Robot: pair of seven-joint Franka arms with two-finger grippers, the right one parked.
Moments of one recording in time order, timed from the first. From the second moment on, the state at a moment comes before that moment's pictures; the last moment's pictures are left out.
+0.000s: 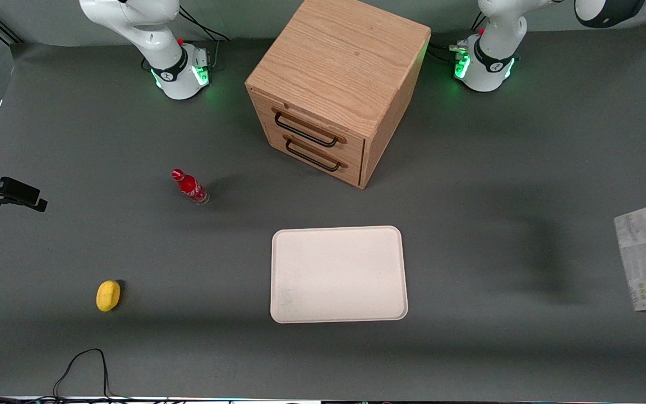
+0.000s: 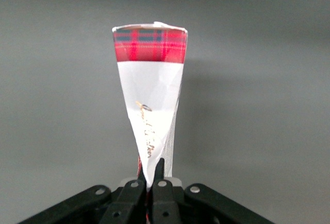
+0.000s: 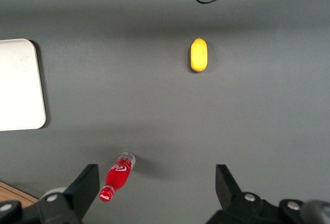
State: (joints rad) arm 0.24 0.63 -0.02 -1.02 0.04 1.56 0.19
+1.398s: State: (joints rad) arm -0.33 0.47 -0.05 -0.93 0.04 1.43 -0.38
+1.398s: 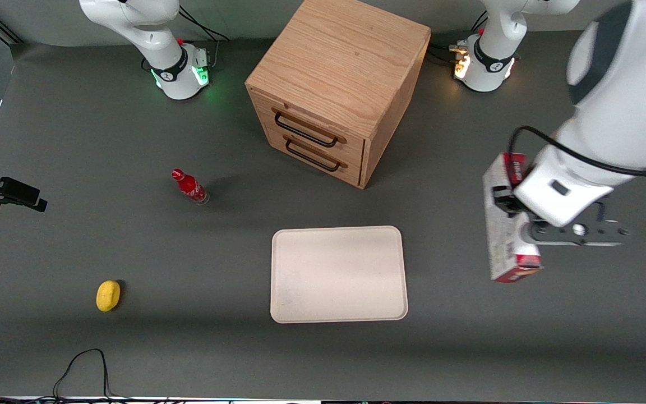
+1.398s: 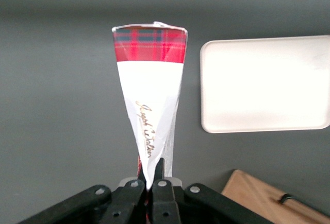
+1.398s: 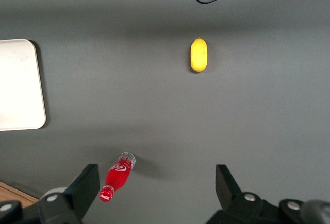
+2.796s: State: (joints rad) arm -0.50 0.82 -0.03 -1.08 0.03 1.87 -0.62
